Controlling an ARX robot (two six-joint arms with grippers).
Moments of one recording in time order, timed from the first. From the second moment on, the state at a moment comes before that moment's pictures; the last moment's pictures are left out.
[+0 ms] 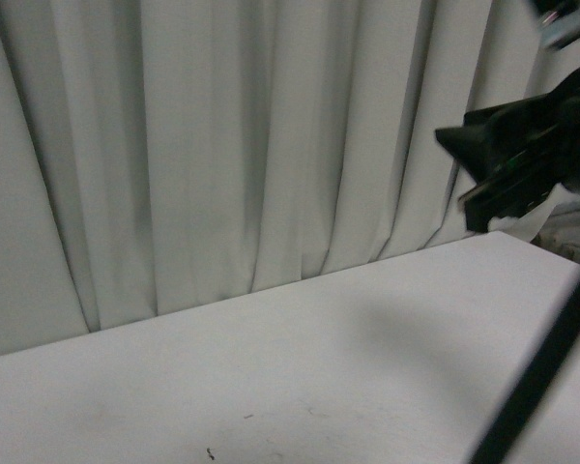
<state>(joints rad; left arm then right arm) 0.00 0.00 0.01 0.00 0.00 0.00 -0.15 0.99 0.36 0.59 -0.15 -0.27</state>
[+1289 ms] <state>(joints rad) 0.00 0.00 0.01 0.00 0.00 0.00 0.00 0.06 0.06 -0.01 0.00 -0.02</state>
